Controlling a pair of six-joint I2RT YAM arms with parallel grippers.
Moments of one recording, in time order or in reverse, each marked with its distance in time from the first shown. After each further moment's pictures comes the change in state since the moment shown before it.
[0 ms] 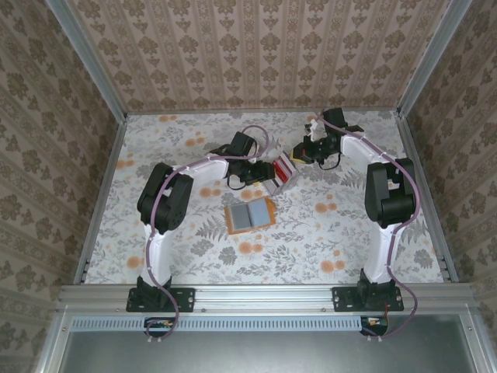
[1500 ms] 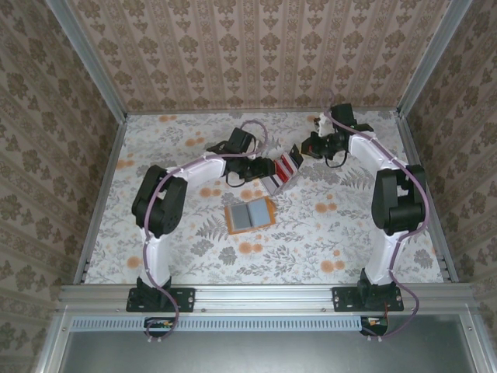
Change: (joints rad) left arm 0.000 -0.066 0.002 -0.027 -0.001 0.000; right arm -0.031 -0.102 -0.028 -0.003 0.130 -0.030
